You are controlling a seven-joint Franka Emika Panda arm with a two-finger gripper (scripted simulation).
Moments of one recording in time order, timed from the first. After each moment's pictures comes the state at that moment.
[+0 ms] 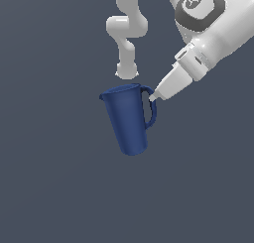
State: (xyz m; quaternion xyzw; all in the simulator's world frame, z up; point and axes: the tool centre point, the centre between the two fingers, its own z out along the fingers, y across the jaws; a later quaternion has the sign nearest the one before) arm 0.000 0.084 0.325 0.81 0.47 -0.11 0.33
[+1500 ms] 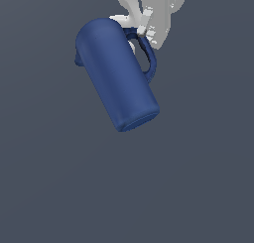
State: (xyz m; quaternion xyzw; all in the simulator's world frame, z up) arm -0.050 0.039 0.475 0.78 0.42 0.19 0.43
